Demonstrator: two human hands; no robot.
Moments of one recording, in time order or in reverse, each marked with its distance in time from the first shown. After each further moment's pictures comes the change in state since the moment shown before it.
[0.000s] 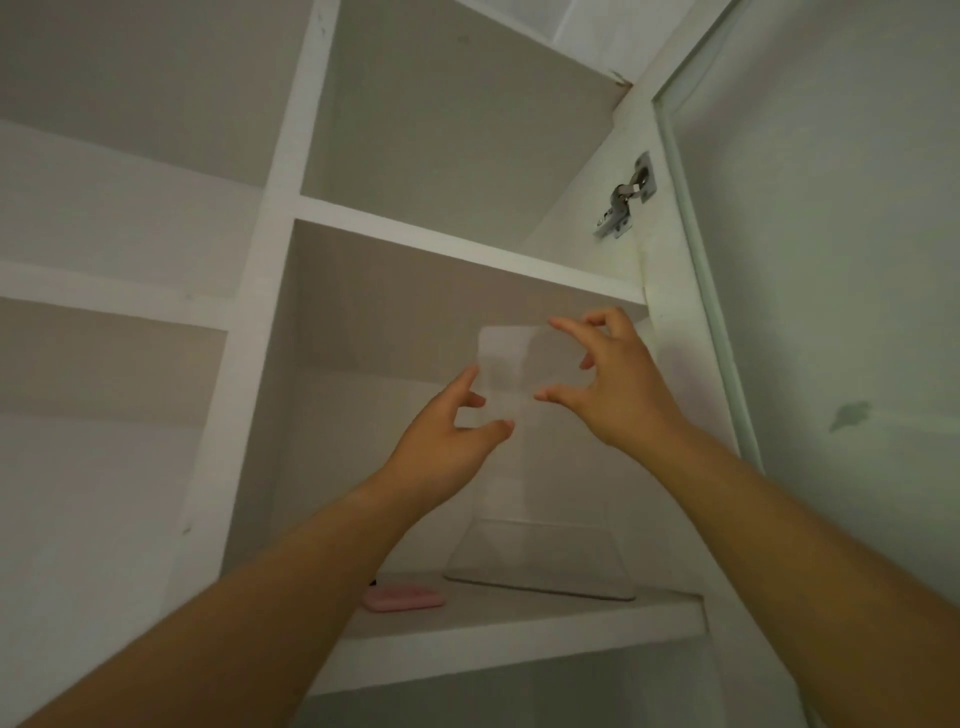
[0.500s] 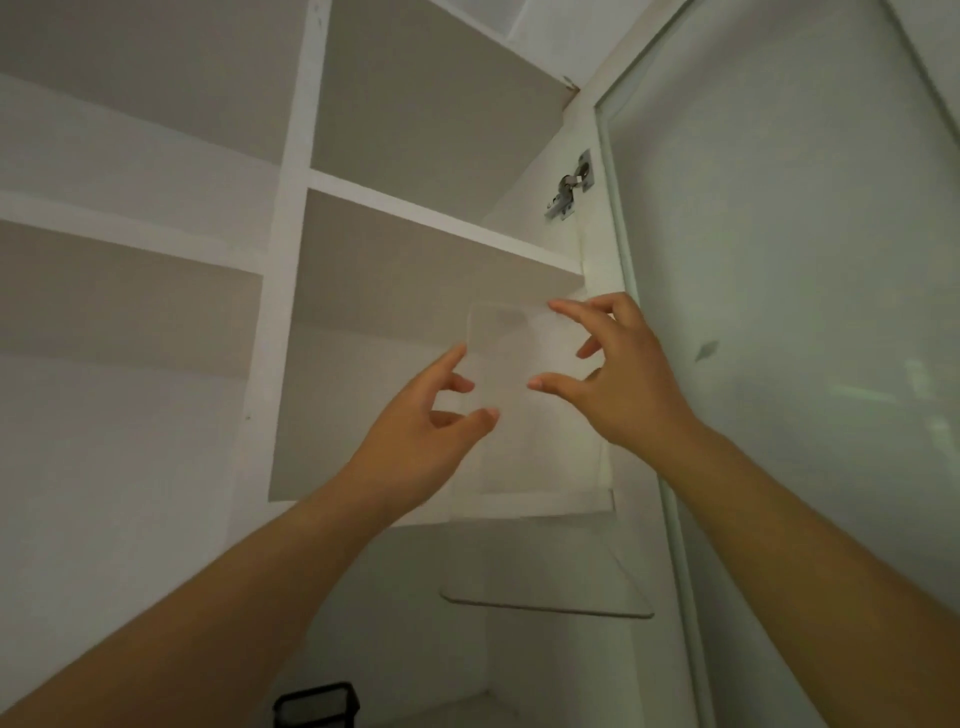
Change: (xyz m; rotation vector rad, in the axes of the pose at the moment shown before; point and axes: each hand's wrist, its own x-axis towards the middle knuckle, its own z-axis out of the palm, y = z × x) left_hand -0.119 0.032 -0.012 -0.065 -0.049 0.120; right_hand -0.099 -0.068 -0.070 0.000 0.047 0.047
